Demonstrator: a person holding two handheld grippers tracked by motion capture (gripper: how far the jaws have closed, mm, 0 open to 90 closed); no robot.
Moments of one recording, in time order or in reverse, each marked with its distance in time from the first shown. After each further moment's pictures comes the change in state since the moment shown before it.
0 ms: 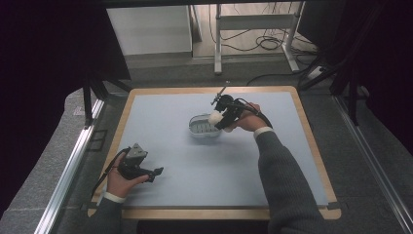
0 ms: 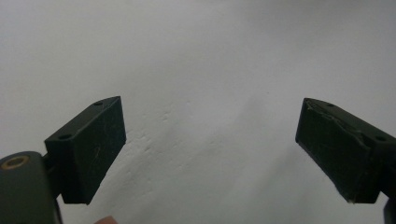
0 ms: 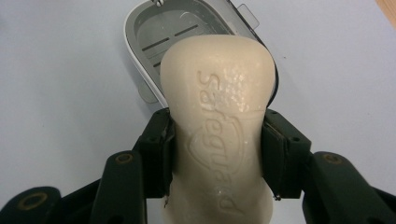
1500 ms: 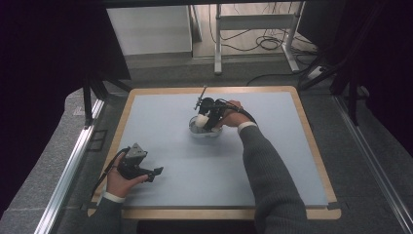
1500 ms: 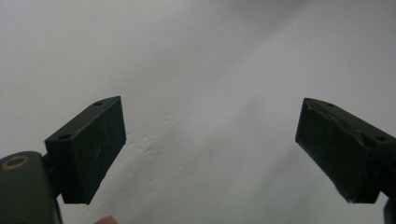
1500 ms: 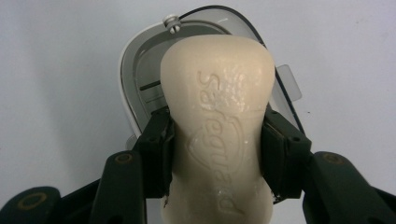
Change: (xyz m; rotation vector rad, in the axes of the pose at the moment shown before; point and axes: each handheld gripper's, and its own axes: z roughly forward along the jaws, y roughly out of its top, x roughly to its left) left arm 0.001 0.000 -0.001 -0.006 -0.005 -0.002; right arm 0.006 0.041 0.049 0.072 0.019 -0.206
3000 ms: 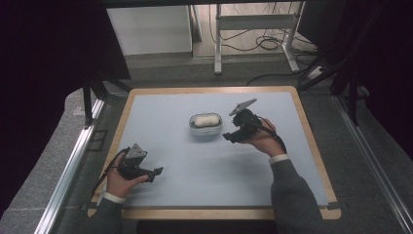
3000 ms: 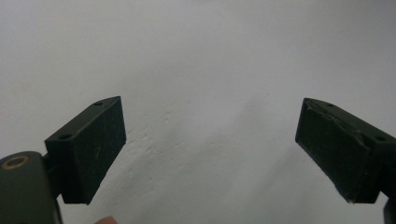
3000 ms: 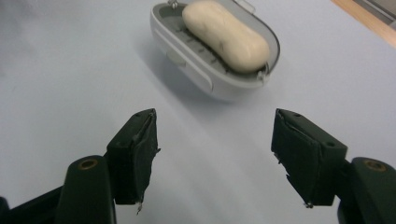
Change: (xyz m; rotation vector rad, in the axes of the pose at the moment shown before) left arm -0.002 0.000 -0.001 -0.007 0.012 -0.002; right arm 0.050 -0.115 -0.063 -0.325 -0.110 0.360
